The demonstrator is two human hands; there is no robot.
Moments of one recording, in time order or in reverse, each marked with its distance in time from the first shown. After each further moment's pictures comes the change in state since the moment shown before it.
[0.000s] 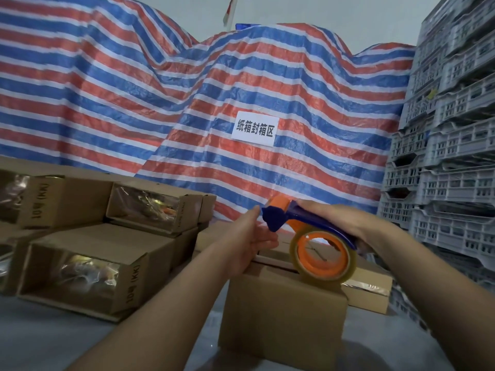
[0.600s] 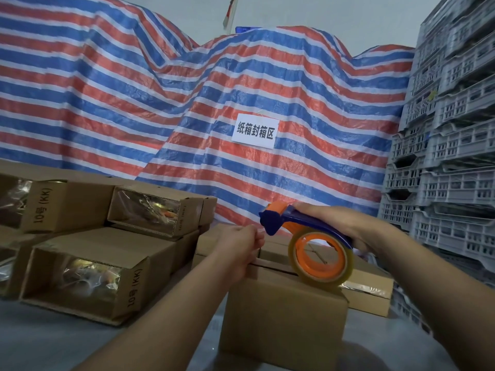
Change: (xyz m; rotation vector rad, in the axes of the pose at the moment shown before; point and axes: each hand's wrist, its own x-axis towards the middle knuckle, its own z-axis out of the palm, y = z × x) left_hand -0.003 -0.011 -0.001 0.011 0.200 0.063; right_hand 0.015 0.001 -0.001 0.063 -0.077 -0.050
